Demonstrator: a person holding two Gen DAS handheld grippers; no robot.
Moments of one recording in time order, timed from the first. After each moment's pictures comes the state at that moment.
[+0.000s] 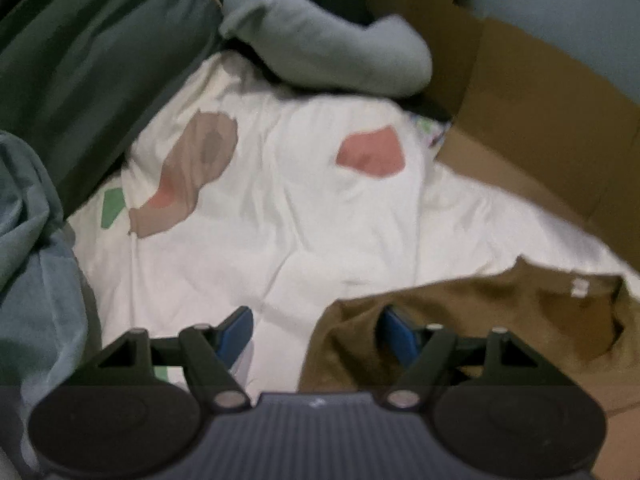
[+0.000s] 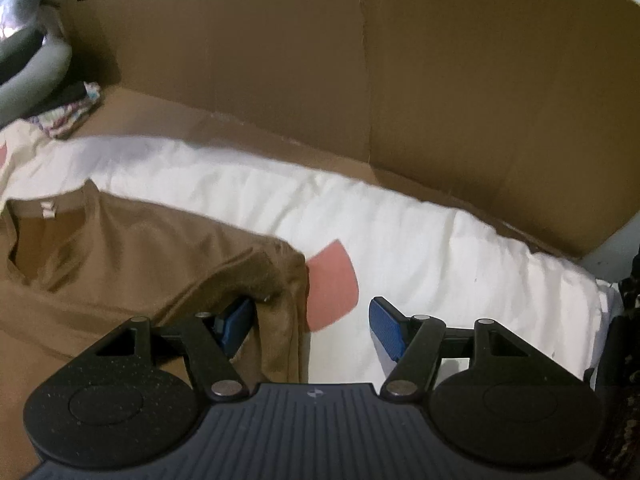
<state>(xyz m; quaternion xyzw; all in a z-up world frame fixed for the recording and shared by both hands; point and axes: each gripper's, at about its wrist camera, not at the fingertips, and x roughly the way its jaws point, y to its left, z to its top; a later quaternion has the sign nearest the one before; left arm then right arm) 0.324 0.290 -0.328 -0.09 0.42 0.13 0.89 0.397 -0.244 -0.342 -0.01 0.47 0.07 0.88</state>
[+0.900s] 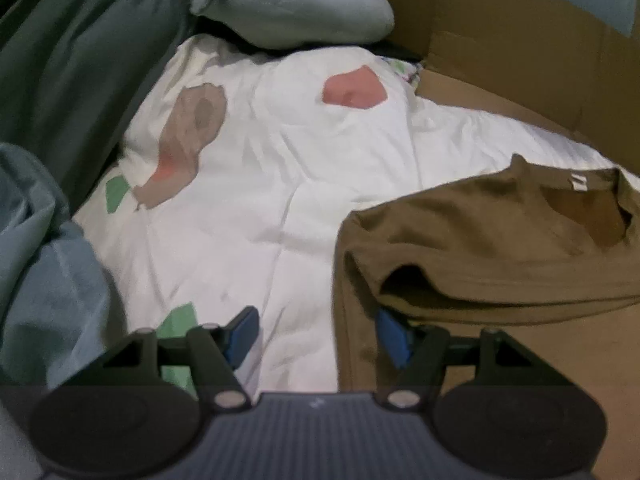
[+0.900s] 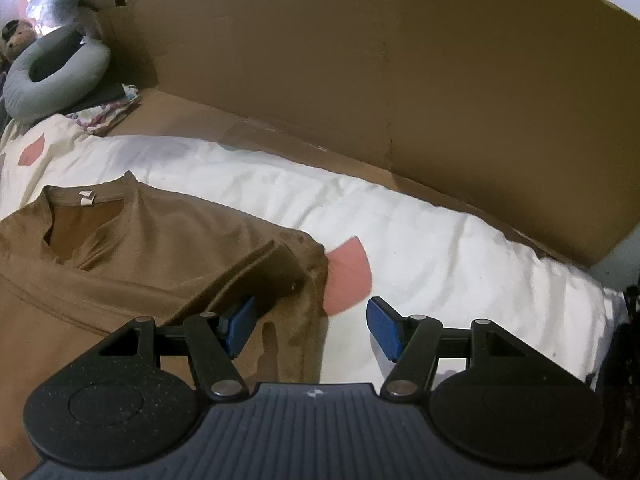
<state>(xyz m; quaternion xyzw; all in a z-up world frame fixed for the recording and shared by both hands) 0.294 0.288 -0.355 0.01 0.47 0.09 0.88 0.377 -0.249 -0.334 -0.01 0.46 0.12 0.88</state>
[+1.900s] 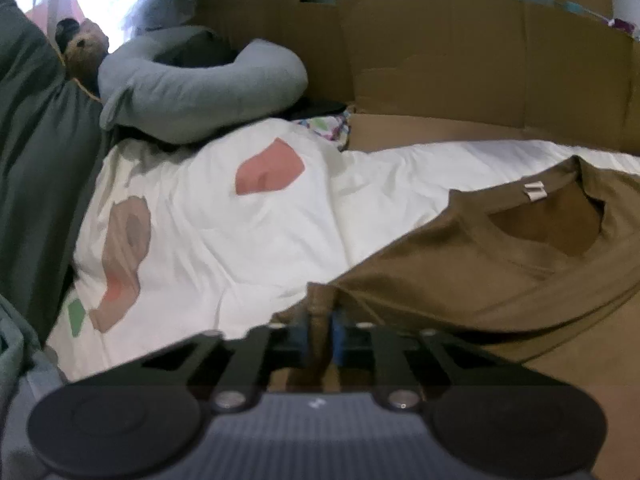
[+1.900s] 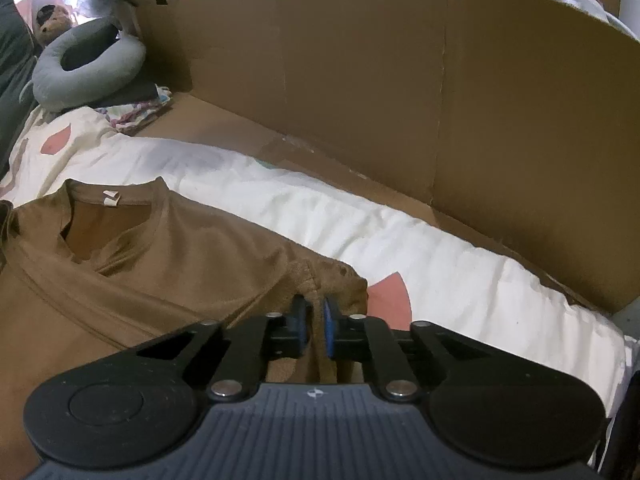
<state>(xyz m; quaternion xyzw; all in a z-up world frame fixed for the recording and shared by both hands) 0.322 0.239 -0.350 0.10 0.39 0.04 0.91 0.379 -0.227 -0.334 -0.04 0.42 0.16 0.89</state>
